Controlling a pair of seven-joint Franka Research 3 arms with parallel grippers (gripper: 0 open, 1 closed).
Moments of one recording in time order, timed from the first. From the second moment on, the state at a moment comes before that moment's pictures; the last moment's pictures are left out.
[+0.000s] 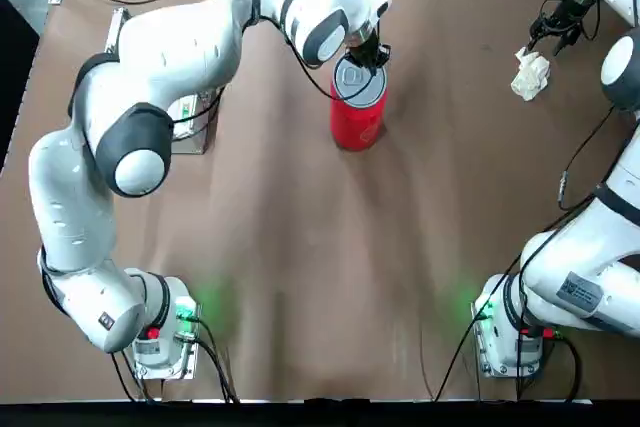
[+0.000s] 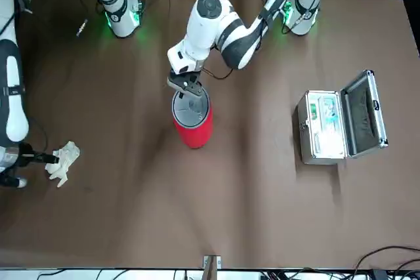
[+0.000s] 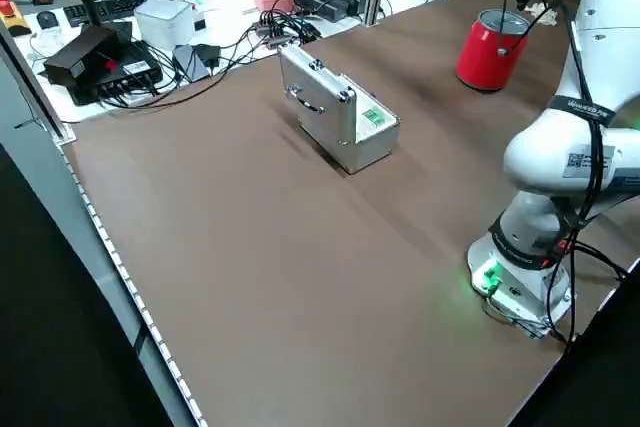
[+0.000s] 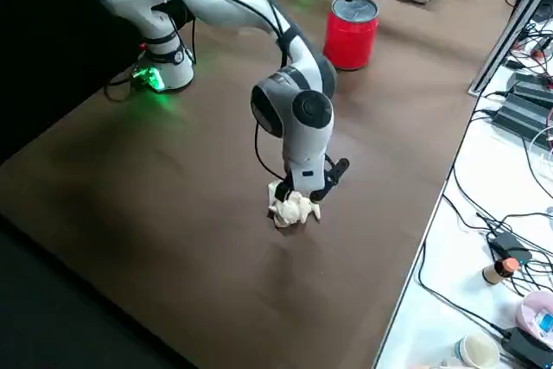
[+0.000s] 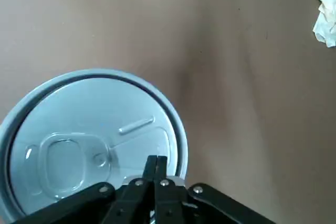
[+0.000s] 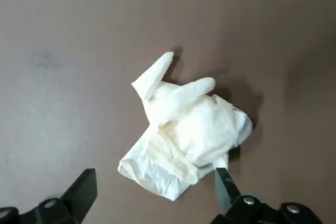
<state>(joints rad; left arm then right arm) -0.66 0.57 -0.34 -1.45 0.10 2.38 -0.73 -0.38 0.72 0.03 -1.44 0.04 2.01 -0.28</state>
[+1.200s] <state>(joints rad) -0.75 0.64 -0.24 -1.41 0.10 2.39 -0.77 -0.35 0.85 0.04 -1.43 -0.12 2.23 -0.66</state>
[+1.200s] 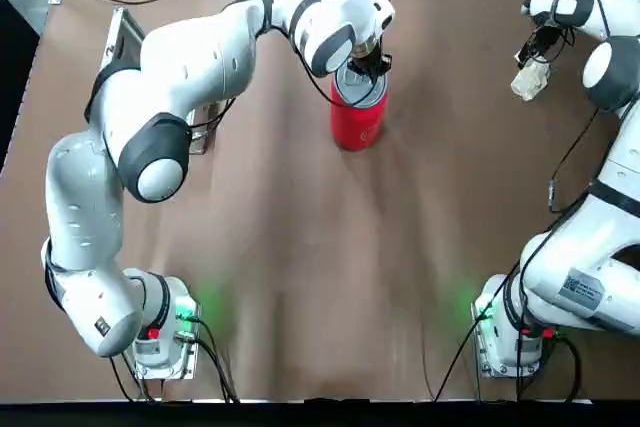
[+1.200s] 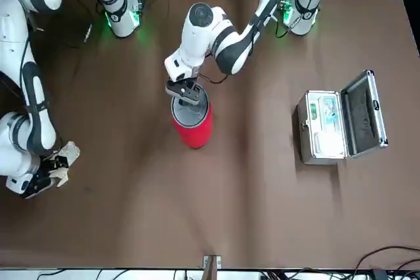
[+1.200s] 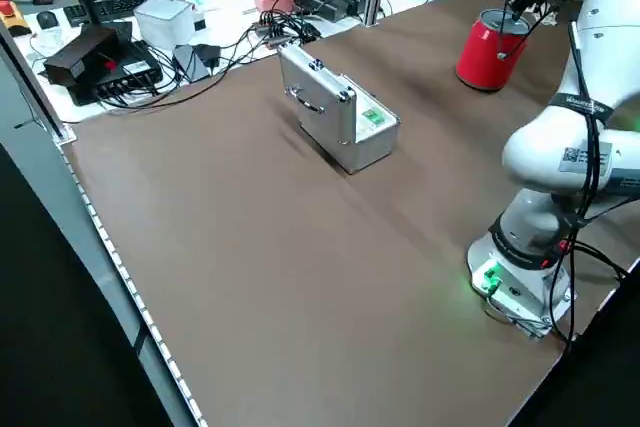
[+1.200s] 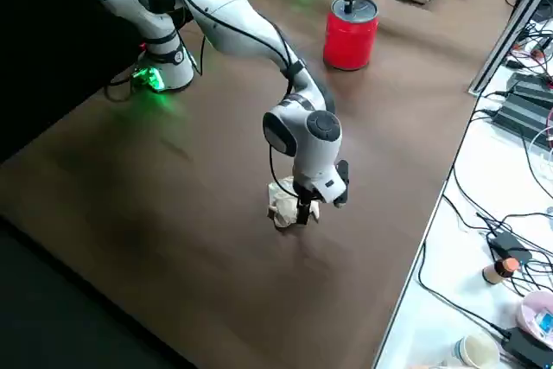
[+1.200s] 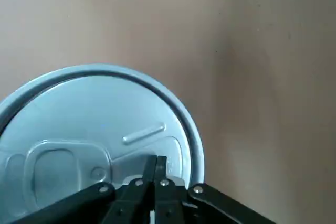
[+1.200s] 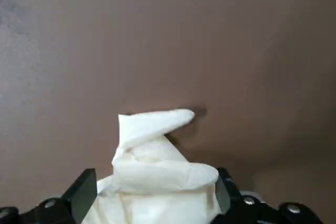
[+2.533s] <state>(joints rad) -0.74 0.57 -0.24 -1.35 0.08 2.25 -0.77 -0.36 0.87 0.03 -1.42 -0.16 2.14 -0.70</state>
